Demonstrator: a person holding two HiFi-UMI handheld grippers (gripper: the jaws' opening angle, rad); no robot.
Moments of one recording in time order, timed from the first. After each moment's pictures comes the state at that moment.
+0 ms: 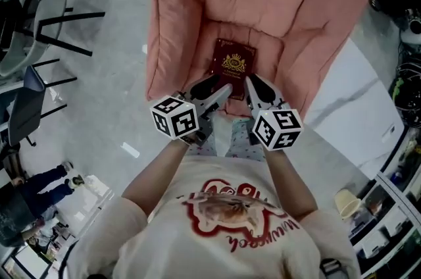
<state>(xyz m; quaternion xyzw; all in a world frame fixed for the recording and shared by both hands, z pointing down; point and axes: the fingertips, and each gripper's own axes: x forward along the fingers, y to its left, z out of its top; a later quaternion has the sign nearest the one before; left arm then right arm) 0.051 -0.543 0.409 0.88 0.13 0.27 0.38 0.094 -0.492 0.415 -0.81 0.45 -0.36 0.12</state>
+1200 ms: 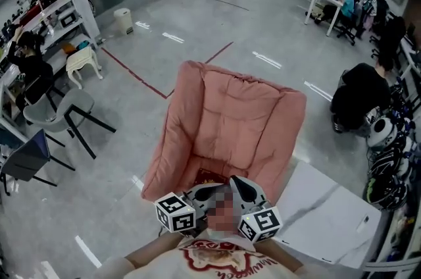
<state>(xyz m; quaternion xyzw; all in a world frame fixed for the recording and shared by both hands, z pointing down) 0.064 -0.440 0.205 0.93 0.24 0.11 0.26 0.092 -0.441 0.198 -0.82 0.56 -0.10 0.08</state>
